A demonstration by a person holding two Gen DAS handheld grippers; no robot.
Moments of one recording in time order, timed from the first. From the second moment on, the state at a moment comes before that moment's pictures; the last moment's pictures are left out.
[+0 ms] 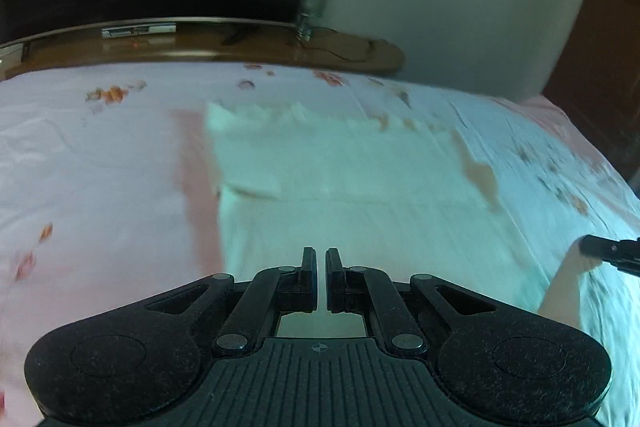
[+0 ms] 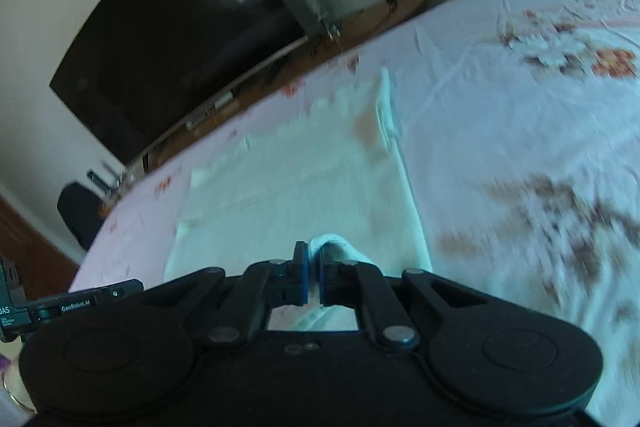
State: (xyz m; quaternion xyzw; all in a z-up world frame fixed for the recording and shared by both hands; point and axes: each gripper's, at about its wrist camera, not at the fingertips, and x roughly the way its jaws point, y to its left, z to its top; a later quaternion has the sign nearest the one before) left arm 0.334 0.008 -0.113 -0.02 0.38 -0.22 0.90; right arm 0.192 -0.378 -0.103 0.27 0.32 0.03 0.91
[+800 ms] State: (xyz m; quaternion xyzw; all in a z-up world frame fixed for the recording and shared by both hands) left arm 0.312 -0.021 -0.168 0.04 0.52 -0.34 0.78; right arm 0.272 -0.384 -0.149 0.13 0.42 0.04 0.89
